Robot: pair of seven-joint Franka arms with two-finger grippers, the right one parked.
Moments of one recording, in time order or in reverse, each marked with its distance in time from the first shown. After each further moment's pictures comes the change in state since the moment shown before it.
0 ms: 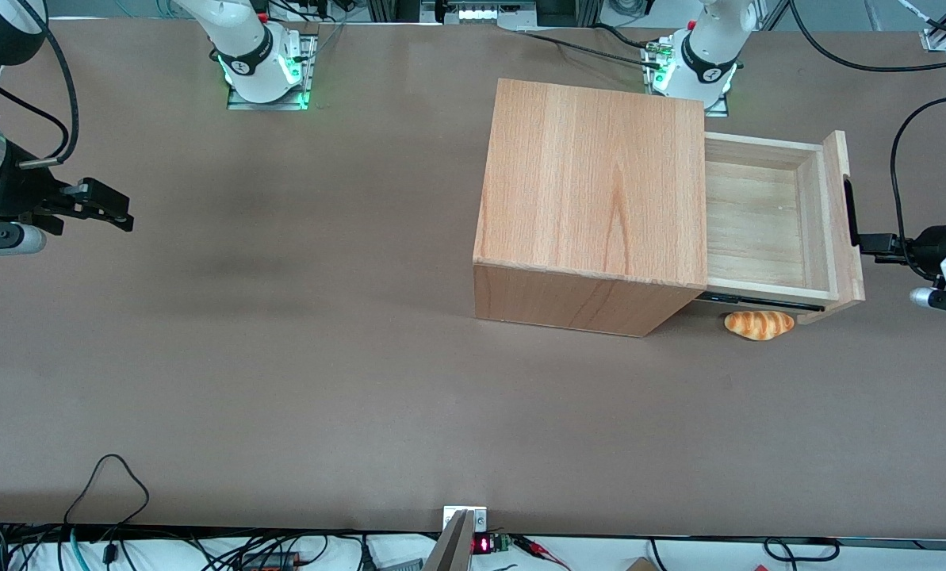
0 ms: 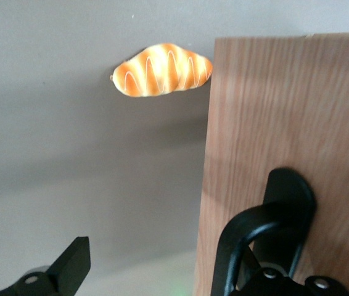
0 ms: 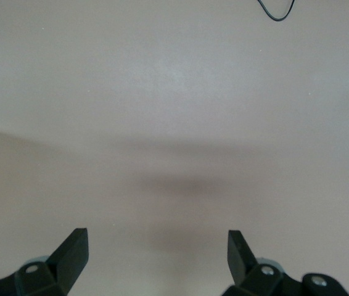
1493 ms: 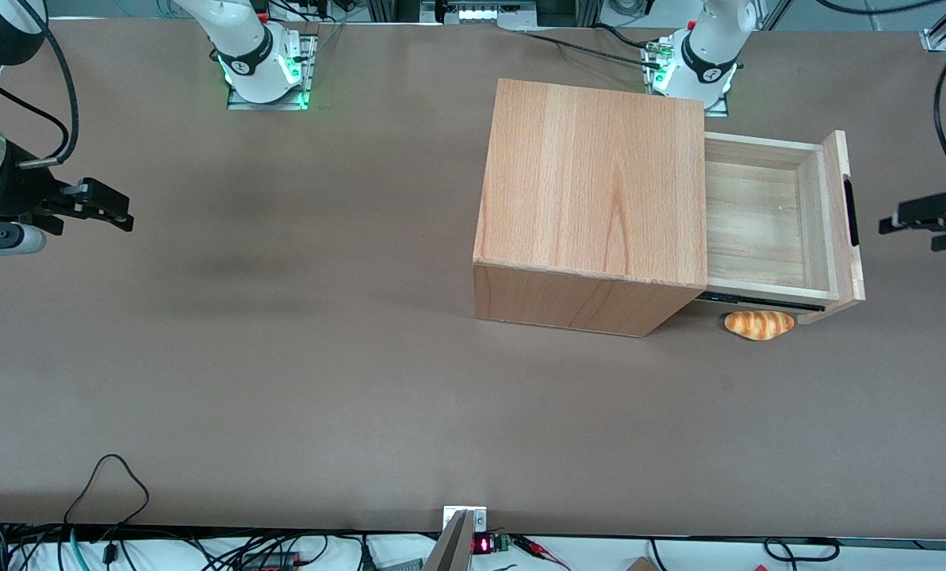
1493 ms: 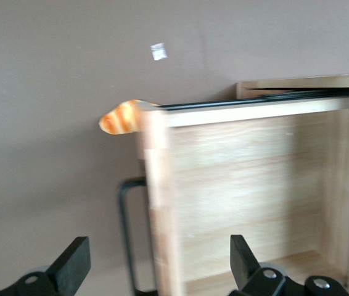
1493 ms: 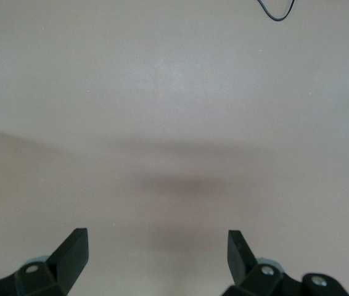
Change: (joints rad) arm -0.120 -0.183 -0.009 0.165 -0.005 -0.140 -0.112
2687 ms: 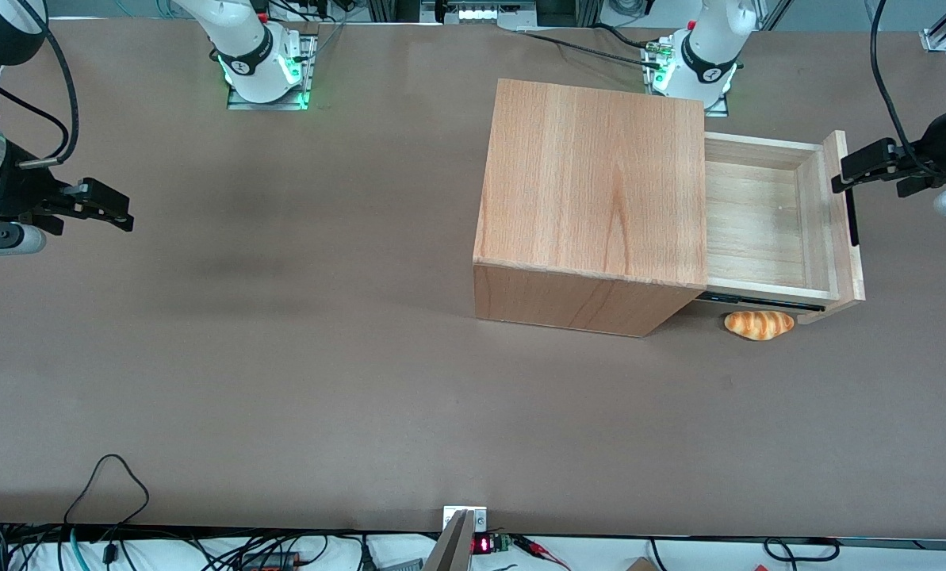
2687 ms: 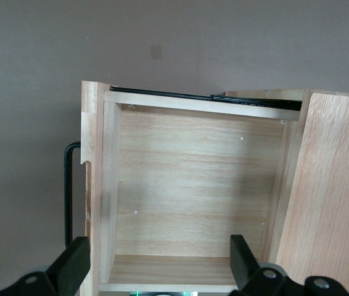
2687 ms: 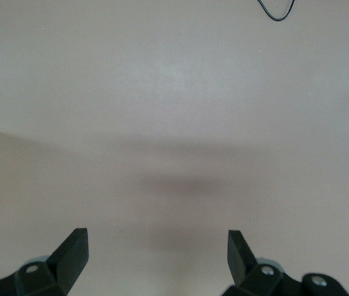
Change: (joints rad) arm -0.310 -0.186 0.153 -0.114 0.059 0.023 -0.333
